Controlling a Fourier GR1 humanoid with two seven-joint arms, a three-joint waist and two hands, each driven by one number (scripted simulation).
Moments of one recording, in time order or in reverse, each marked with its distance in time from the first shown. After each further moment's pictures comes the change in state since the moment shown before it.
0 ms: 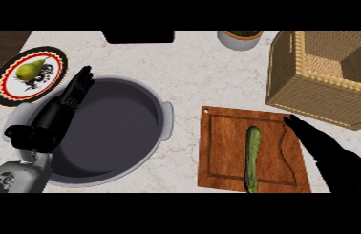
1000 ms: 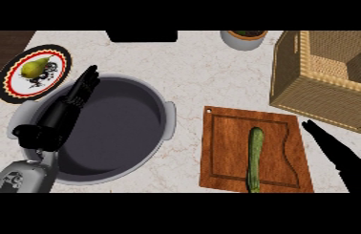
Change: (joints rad) left arm -0.003 -0.092 0.058 -0.015 -0.089 -0.071 0.031; right arm 0.131 0.114 -0.170 -0.061 -0.063 0.090 -0.042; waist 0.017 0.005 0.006
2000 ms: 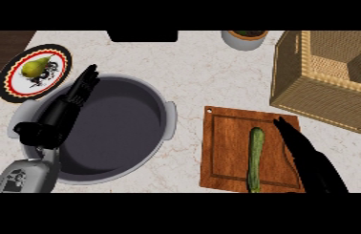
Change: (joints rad) left arm -0.005 -0.079 0.093 0.022 -0.080 -0.093 -0.001; right arm 0.031 0.220 0.081 0.337 0.344 -0.201 -0.374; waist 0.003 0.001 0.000
